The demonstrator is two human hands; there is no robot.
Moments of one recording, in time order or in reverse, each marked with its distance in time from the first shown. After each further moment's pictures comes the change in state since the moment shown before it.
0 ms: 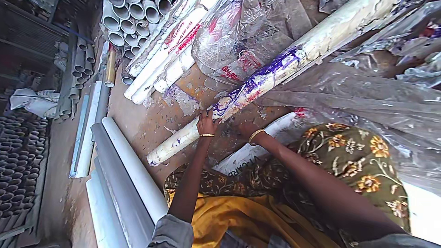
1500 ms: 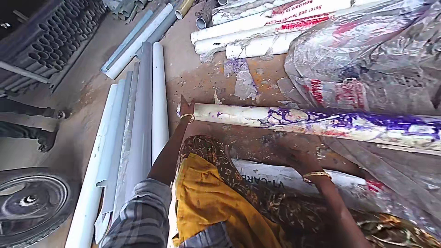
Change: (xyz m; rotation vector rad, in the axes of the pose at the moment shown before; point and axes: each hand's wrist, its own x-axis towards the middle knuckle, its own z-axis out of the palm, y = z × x) left_hand -0.067 -0.267 -0.031 -0.641 0.348 -0.797; right_hand 0.013 0.017 0.014 -0.139 0.003 0.010
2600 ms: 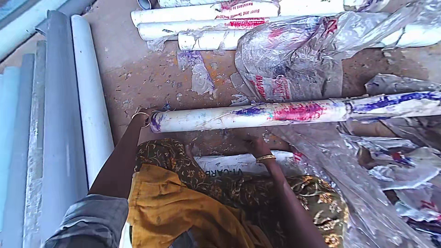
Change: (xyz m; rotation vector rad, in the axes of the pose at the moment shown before) left_hand 0.027 -0.029 0.038 -0.107 -0.399 -0.417; right_hand 0.001 0.001 -0.002 0.115 0.144 0.053
